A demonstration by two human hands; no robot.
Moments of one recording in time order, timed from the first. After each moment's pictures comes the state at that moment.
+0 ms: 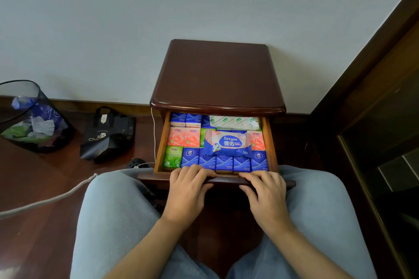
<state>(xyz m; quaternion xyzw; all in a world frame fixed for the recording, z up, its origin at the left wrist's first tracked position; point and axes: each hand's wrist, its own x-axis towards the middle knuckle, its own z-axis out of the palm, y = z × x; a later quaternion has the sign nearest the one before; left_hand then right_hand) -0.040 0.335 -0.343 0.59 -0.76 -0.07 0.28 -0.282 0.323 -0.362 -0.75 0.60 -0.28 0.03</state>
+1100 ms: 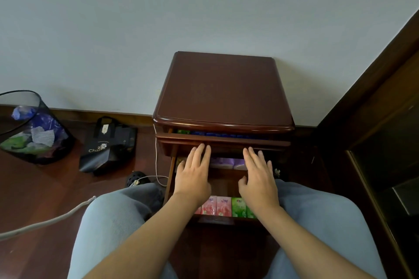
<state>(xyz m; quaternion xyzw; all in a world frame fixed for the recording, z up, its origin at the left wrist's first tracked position) -0.038 0.231 -0.338 0.67 -0.72 -0.15 0.06 -0.234 0.228 -0.340 -0.70 0.68 -0.15 0.12</state>
